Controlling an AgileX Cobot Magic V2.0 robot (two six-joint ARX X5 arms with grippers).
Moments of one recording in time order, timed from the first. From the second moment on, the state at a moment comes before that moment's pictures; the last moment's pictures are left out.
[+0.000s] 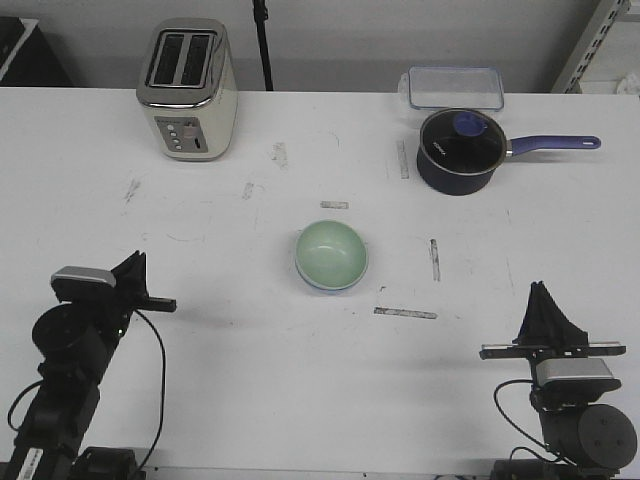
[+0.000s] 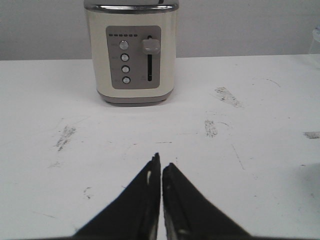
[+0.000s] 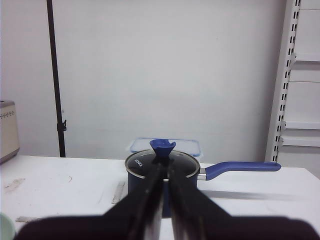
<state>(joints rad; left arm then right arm) -0.05 0.65 0.56 0.03 0.03 0.01 0.03 0.23 0.41 -0.01 -0.03 -0.01</state>
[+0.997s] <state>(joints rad) -0.03 0.13 0.40 -0.11 0.03 0.06 0.03 0.23 0.41 -0.01 -0.03 -0.01</state>
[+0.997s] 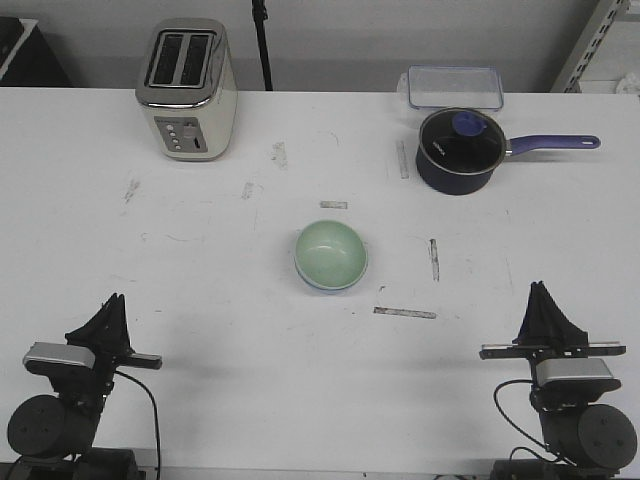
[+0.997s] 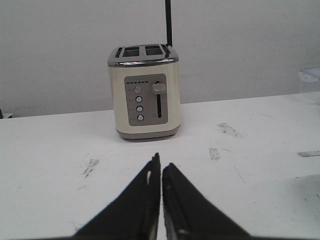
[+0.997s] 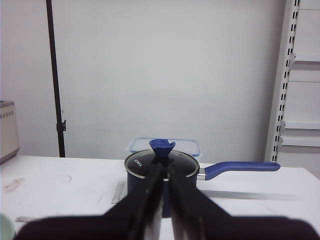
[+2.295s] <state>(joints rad) -0.03 0.00 0.03 0.17 0.00 0.06 0.03 0.23 0.41 -0.01 -0.03 -0.01</state>
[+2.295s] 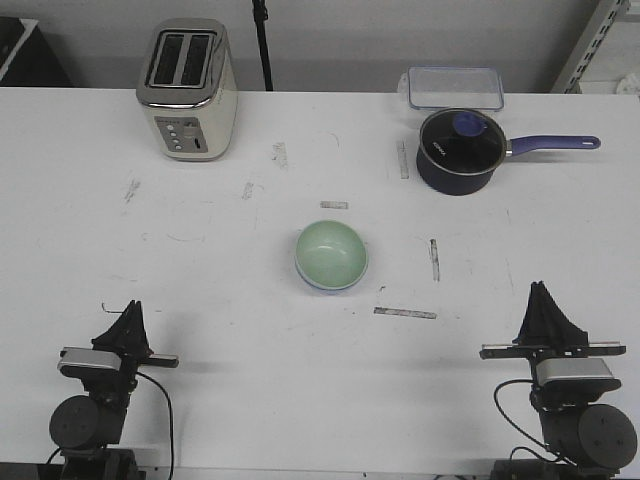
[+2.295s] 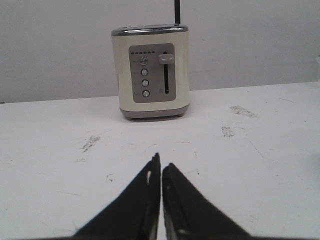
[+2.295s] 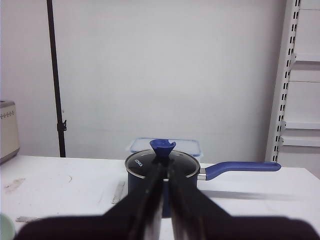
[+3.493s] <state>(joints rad) -0.03 0.00 0.03 0.11 -0.03 0.04 0.03 0.23 0.41 -0.01 -0.03 -0.01</state>
